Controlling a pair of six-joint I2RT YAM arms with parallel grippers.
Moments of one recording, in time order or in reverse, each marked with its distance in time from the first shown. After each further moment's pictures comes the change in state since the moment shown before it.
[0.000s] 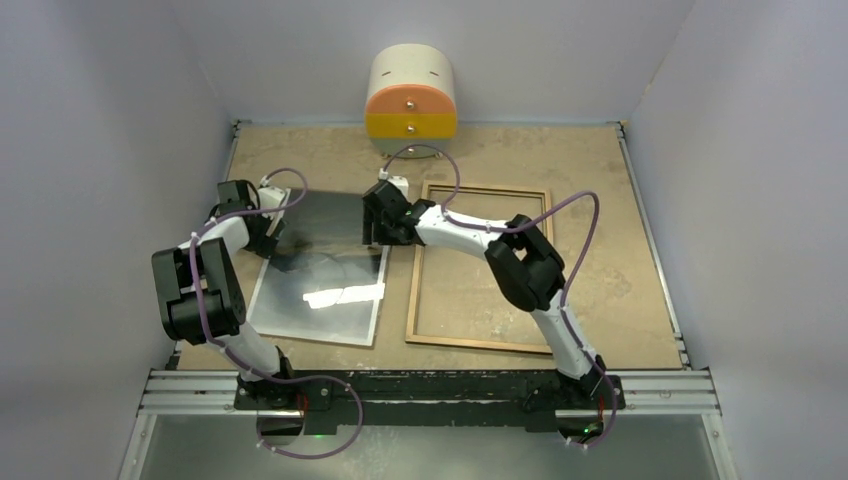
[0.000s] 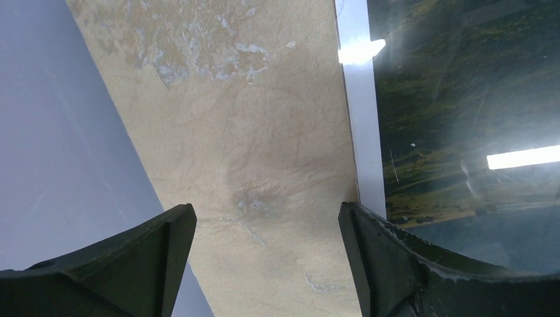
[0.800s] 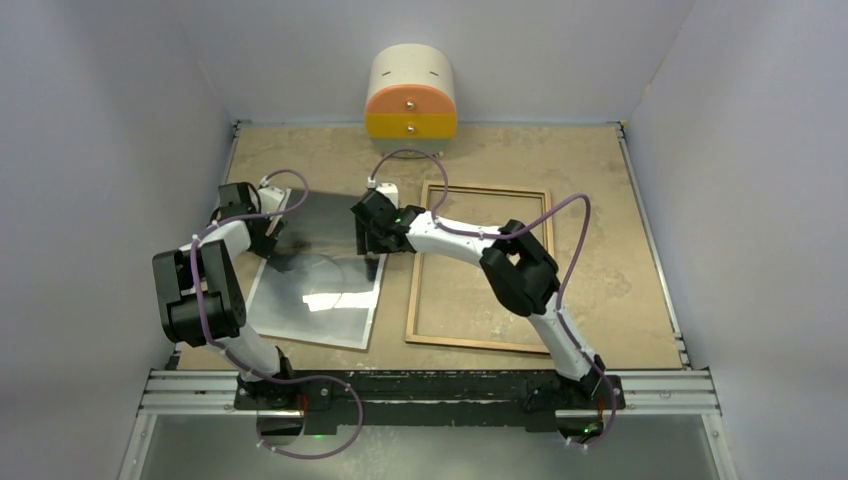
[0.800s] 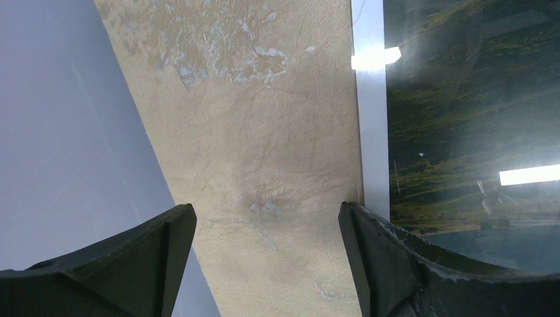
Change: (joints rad) left arm -0.004 -0.013 -0.040 0.082 -0.039 0.008; right arm 0.074 0.037 0.084 -0.115 0.106 -0.055
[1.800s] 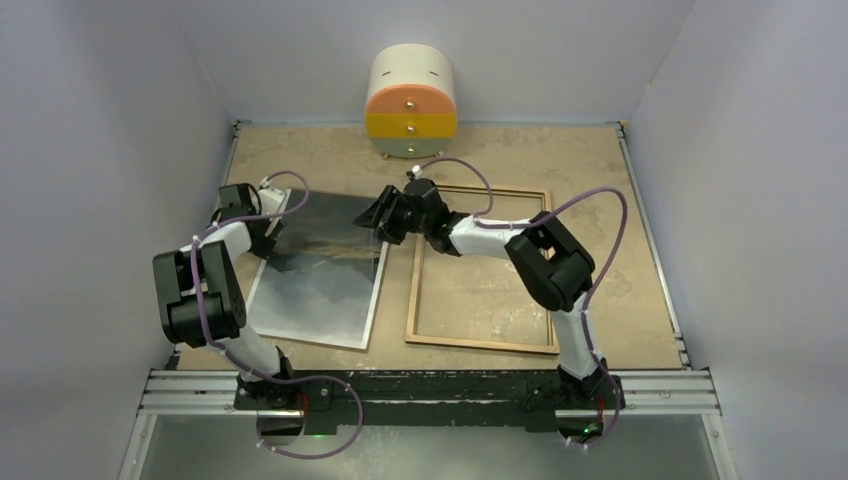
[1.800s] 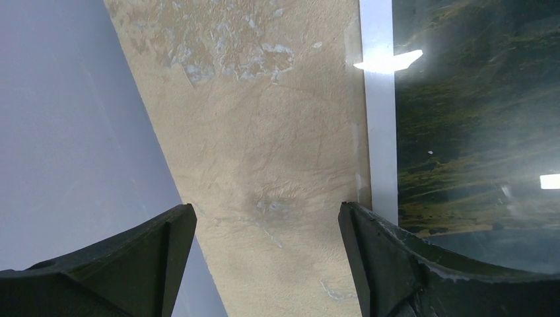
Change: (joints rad) left arm -0.002 -0.005 -0.012 0.017 -0.017 0.016; right arm -0.169 -0.199 -0.462 0.734 -0.505 0.474
